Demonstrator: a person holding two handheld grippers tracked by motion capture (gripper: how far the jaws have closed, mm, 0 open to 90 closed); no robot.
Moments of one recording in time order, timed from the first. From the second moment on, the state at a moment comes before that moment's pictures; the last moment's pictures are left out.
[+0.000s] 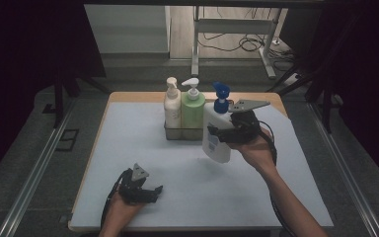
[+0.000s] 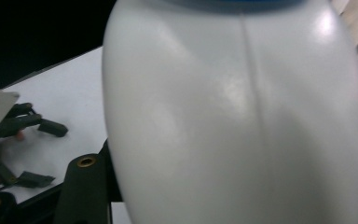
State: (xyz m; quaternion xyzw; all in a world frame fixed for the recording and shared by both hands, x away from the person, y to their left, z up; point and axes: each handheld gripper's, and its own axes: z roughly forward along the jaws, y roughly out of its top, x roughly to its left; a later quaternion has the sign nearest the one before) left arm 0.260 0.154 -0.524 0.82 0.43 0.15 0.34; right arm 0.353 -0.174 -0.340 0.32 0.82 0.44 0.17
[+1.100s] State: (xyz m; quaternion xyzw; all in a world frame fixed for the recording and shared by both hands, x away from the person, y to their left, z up) left arm 0.260 0.155 -0.524 0.82 0.43 0.15 0.34; right arm 0.404 -0.194 -0.322 0.37 0.79 0.43 0.22
